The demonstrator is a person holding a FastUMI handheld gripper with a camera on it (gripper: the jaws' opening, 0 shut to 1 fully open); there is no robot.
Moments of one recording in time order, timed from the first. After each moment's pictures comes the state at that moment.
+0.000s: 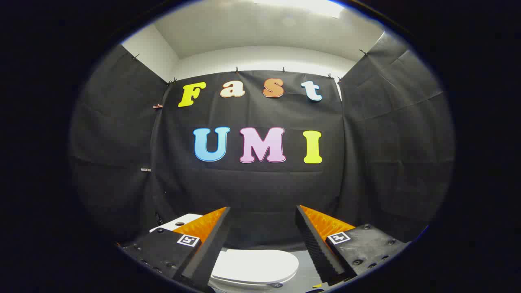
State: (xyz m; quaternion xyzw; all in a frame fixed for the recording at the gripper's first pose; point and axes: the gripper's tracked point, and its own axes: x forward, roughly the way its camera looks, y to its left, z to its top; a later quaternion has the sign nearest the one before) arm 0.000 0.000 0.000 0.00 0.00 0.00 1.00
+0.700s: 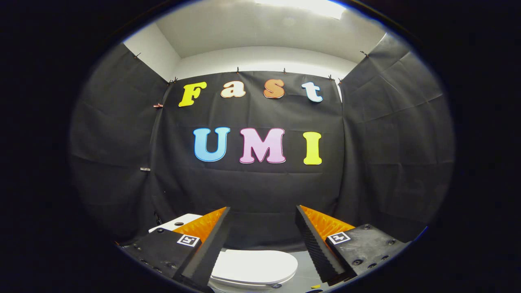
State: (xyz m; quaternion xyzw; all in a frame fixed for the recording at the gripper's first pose) arm 0.000 0.002 0.002 -0.01 0.00 0.00 1.00
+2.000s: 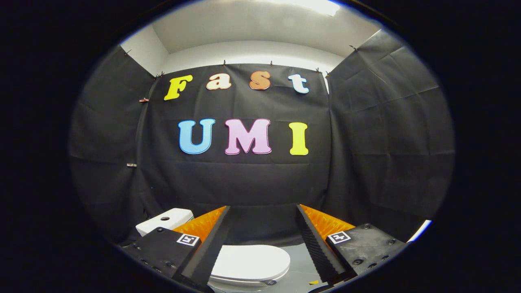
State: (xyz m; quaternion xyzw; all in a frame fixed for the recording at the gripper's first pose) arm 0.012 -0.037 -0.042 0.01 0.02 -0.06 1.00
